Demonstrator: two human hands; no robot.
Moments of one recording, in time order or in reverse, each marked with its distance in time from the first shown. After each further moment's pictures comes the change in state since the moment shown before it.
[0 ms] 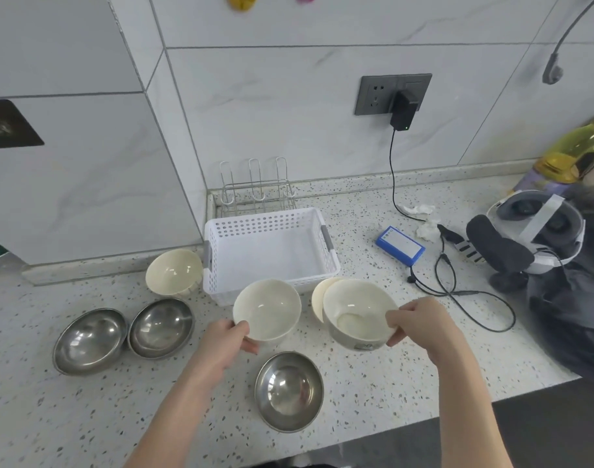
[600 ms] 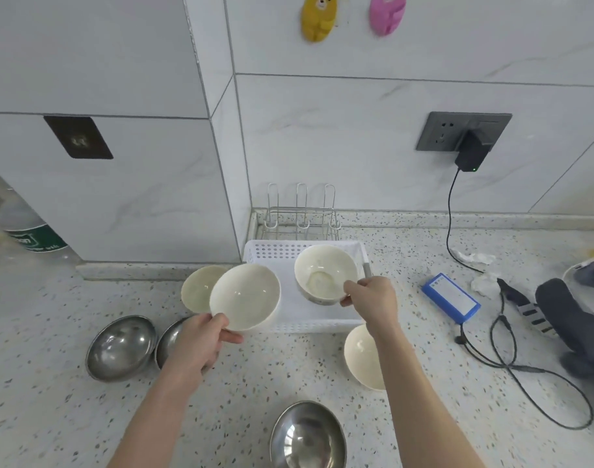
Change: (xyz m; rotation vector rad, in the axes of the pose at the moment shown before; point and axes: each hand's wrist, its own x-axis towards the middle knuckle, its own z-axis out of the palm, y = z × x) left_hand 0.020 0.022 -0.067 -0.307 0.251 -0.017; right_hand 0.088 -0.113 0.102 0.157 0.046 -0.270
